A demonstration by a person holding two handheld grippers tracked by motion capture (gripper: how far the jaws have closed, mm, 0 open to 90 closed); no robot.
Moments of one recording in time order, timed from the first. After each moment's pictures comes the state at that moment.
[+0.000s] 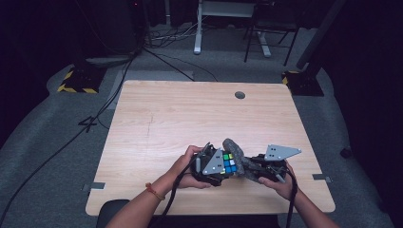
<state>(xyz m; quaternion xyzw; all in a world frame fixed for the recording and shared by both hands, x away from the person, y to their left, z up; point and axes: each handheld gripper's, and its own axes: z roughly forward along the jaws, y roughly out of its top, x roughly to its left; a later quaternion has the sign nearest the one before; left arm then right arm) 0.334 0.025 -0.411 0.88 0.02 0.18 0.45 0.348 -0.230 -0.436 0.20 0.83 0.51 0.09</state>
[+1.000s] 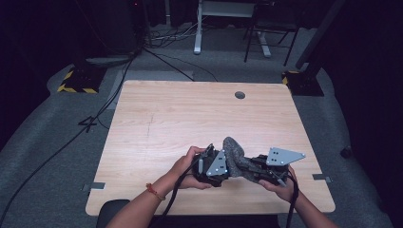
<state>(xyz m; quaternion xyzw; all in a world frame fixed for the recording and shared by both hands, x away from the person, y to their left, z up) 0.335 0.020 -0.417 0.89 0.02 0.19 0.42 0.333 -0.227 -0.418 0.17 0.82 0.54 0.13</state>
